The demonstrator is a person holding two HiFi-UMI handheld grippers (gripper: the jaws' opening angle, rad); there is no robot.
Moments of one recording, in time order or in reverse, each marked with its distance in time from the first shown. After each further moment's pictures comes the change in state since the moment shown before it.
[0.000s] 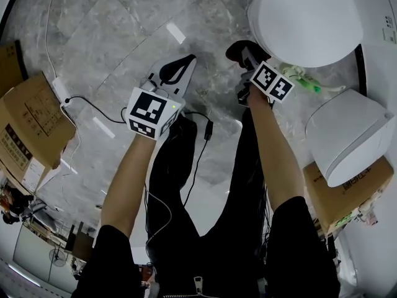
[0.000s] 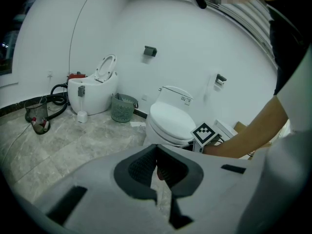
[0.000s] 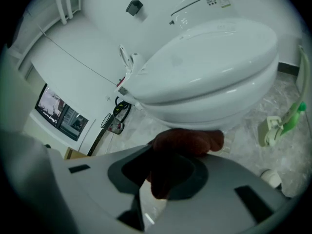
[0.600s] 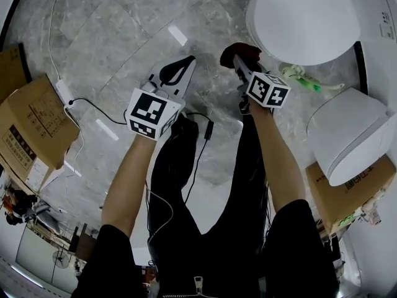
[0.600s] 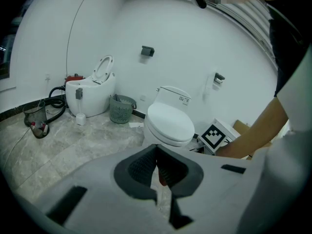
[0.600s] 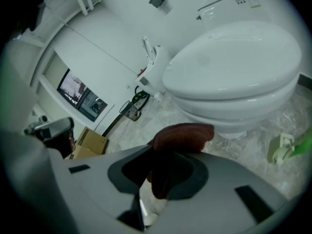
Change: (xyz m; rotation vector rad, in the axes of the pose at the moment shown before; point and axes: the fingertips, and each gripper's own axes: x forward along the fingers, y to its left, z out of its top) left arm -0.002 -0.008 0.012 0.019 0.009 -0.005; right arm -0.021 0.038 -0.016 -0.193 0.080 0.160
